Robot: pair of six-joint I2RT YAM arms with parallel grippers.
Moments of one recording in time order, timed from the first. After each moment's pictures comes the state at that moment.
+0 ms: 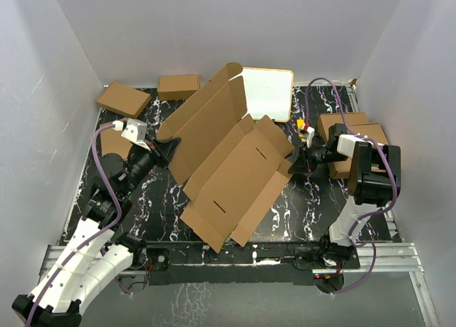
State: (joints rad) left arm -0.45 0.64 0.72 0.00 0.17 -0.28; right arm -0.18 1.83 1.01 -0.64 -1.03 -0.75
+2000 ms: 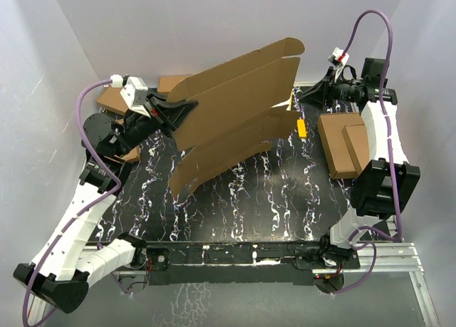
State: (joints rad) left arm -0.42 0.96 1.14 0.17 0.53 -0.25; right arm -0.22 1.67 1.64 -0.57 -1.22 -0.46
